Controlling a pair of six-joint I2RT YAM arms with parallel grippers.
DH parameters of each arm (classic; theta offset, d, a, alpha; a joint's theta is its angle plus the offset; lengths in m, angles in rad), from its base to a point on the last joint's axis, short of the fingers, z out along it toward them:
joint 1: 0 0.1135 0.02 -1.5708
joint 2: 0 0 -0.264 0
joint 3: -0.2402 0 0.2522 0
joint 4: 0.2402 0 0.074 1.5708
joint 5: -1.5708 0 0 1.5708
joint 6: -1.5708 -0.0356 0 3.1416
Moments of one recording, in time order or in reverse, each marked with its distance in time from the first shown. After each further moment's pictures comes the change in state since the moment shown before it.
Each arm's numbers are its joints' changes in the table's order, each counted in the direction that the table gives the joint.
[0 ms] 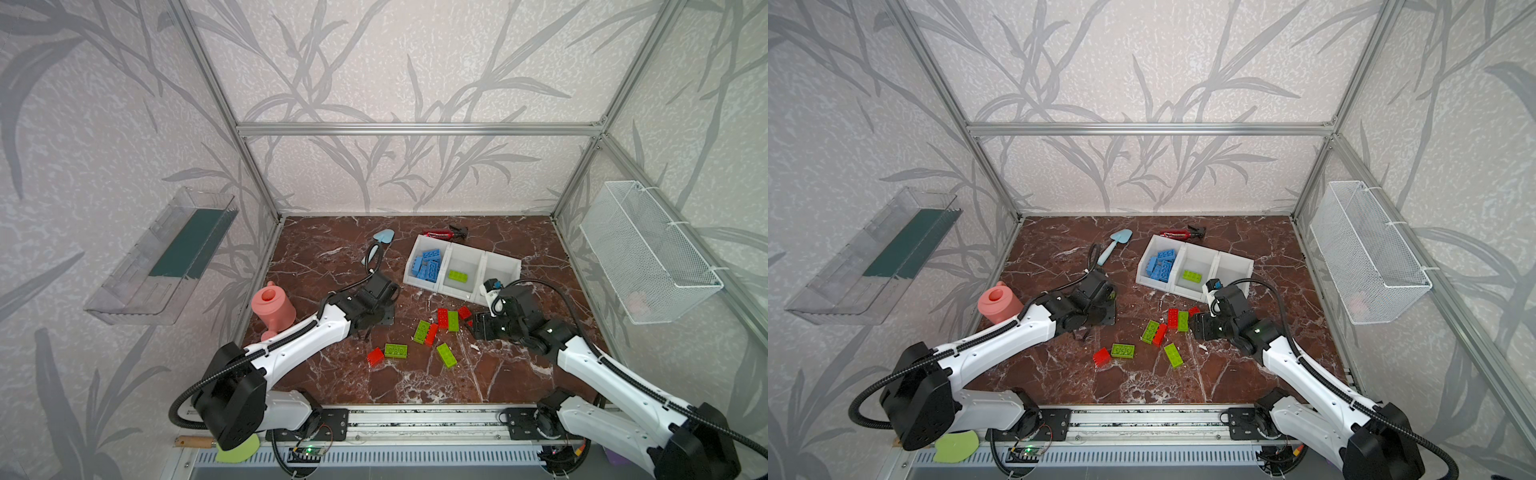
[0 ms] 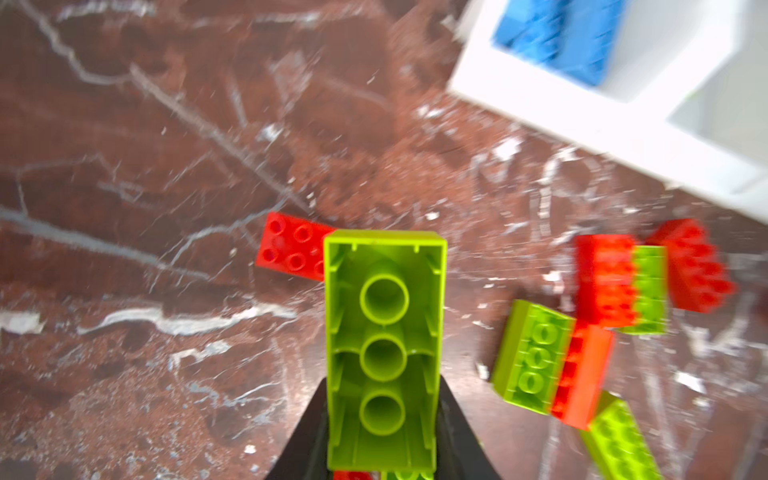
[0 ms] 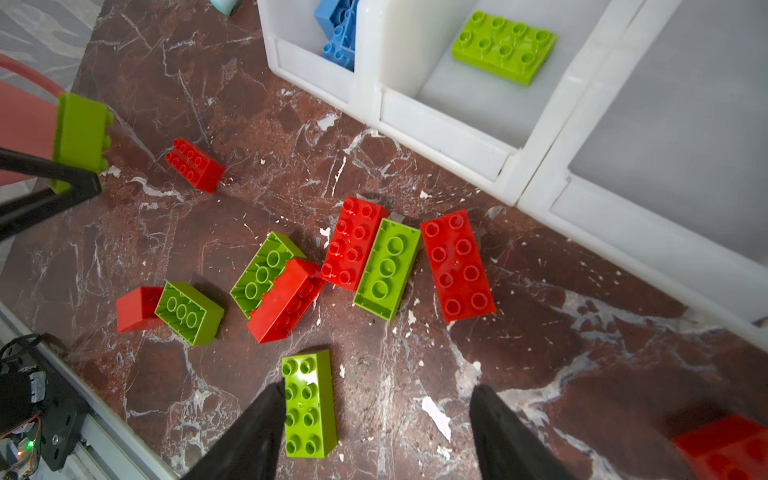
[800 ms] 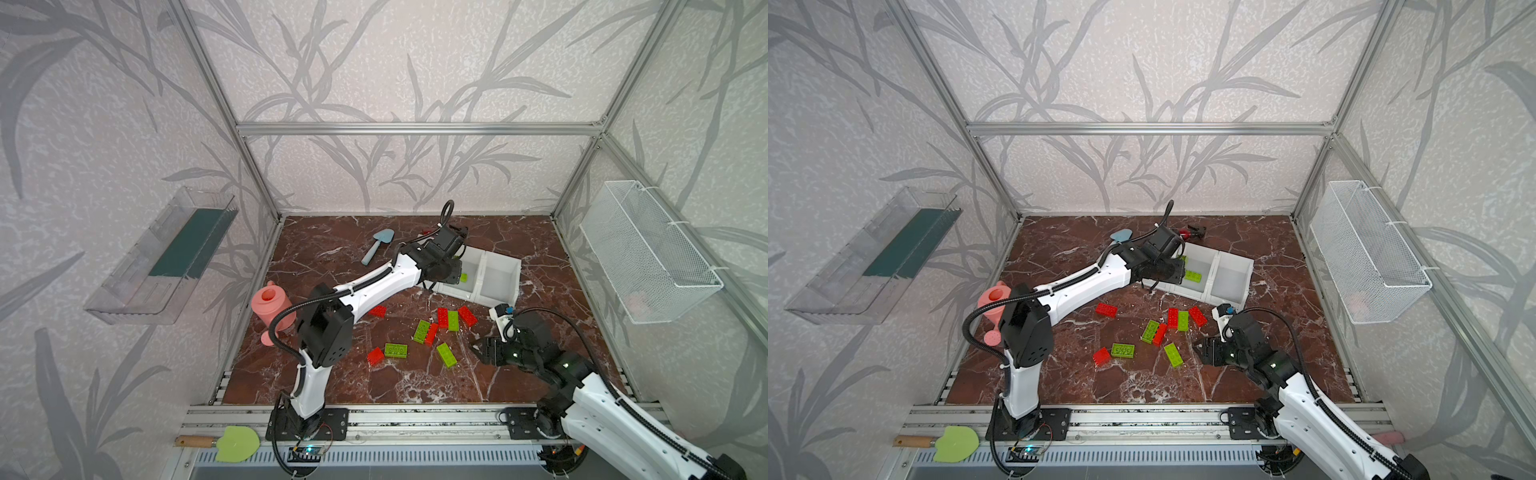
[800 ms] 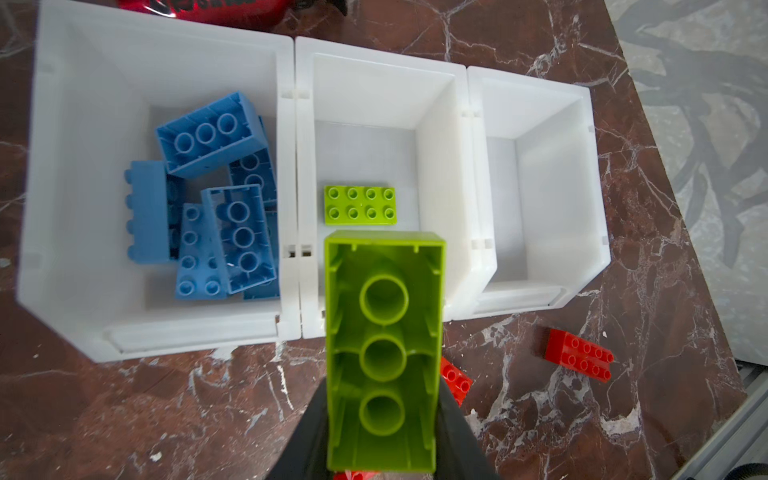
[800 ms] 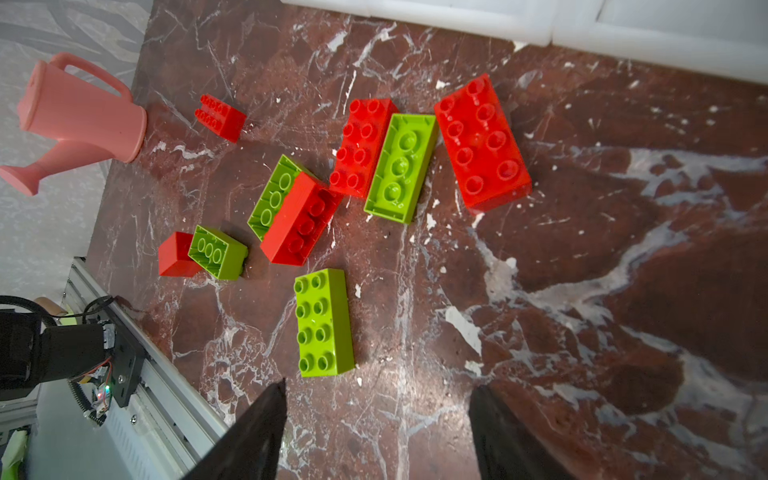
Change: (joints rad) left arm -0.111 0.703 -0.881 0.076 -0.163 -0.143; right arm 0.003 -0.296 0.260 -0.006 0.114 -0.129
